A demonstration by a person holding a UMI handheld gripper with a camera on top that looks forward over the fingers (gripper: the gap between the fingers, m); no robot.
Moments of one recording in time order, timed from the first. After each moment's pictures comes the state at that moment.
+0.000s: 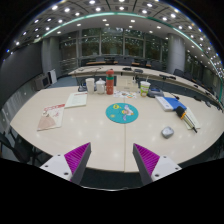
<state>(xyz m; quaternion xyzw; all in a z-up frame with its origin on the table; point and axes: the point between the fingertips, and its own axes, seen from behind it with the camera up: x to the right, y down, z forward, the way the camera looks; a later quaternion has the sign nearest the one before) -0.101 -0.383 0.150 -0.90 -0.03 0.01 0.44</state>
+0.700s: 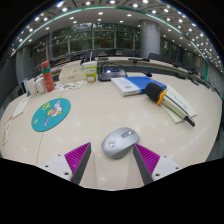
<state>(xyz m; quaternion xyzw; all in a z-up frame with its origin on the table) 0.188 -0.223 -0.005 -0.90 0.10 -0.04 0.42</state>
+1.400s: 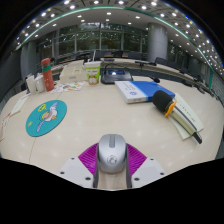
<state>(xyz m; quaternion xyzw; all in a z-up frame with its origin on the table) 0.206 -0.165 -0.013 -0.90 0.06 -0.05 0.43</state>
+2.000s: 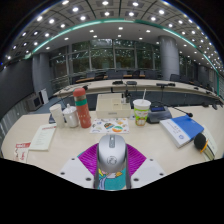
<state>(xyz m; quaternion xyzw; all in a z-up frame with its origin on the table) -0.003 -0.020 0.118 -0.85 0.02 0.02 0.52</state>
